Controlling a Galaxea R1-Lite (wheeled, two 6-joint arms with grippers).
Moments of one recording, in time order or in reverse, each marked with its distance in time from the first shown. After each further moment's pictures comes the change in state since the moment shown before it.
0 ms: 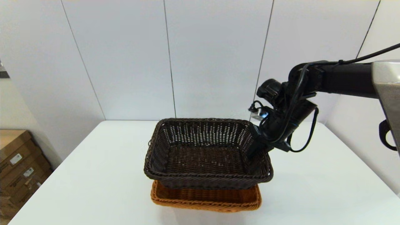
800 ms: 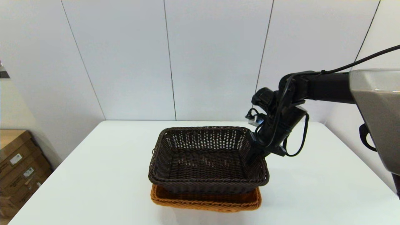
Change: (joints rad) left arm 0.000 0.000 0.000 0.000 0.000 0.000; right arm 0.004 0.065 -0.004 -0.010 -0.030 0.005
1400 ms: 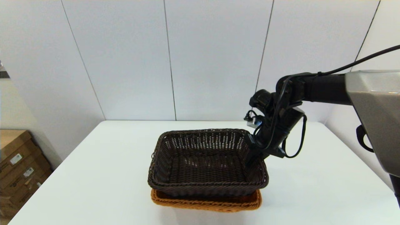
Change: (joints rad) left arm 0.000 0.000 0.000 0.000 0.000 0.000; right arm 0.011 0.005 0.005 0.003 -0.016 0.003
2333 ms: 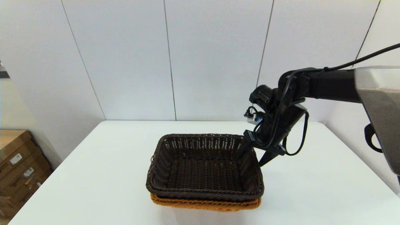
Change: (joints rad) left arm 0.000 0.000 0.000 0.000 0.000 0.000; right arm 0.010 -0.041 -0.003 -0.008 -0.029 0.024
